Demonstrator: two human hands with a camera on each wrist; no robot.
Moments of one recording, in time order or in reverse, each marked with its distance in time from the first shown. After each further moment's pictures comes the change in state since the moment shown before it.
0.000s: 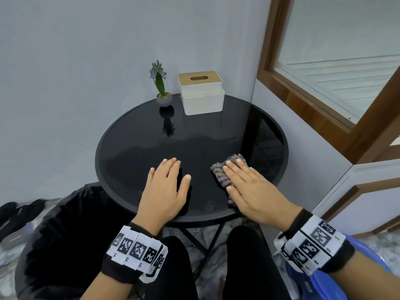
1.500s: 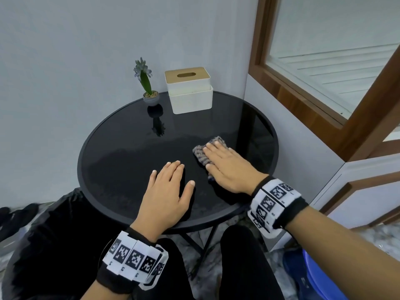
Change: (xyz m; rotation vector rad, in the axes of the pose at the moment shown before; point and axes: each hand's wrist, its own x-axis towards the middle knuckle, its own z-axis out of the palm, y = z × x) left_hand 0.007 0.029 0.012 0.049 -0.115 0.040; right_hand 0.072 0.022 -0.004 0.080 -0.060 0.001
